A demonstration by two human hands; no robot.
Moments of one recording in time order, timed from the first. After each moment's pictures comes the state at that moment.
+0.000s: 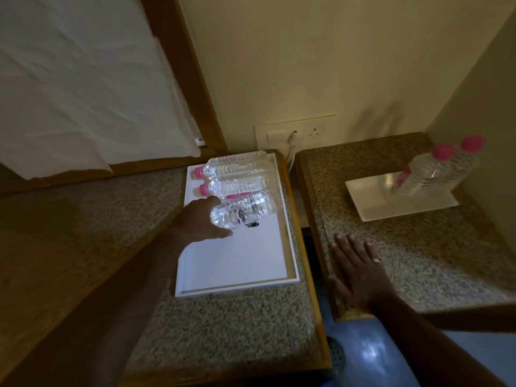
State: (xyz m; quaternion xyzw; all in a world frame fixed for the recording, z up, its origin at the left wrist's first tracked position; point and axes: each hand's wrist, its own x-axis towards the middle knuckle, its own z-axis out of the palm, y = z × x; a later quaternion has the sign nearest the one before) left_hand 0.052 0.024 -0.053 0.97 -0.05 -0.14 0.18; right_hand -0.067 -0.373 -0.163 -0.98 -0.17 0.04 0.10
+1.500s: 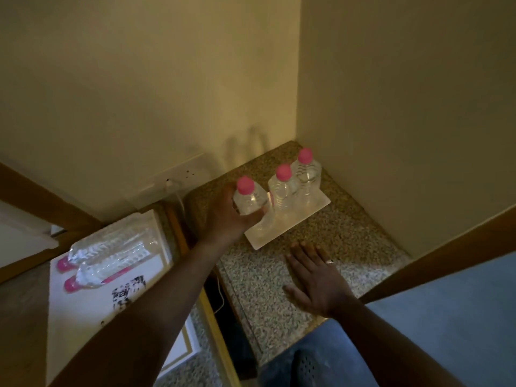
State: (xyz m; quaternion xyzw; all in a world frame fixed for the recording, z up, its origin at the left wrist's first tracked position) left_hand 0.102 -0.310 -0.024 0.86 -0.16 -0.07 0.48; right_hand -0.069 -0.490 -0.169 -0.99 -0.07 0.04 0.14
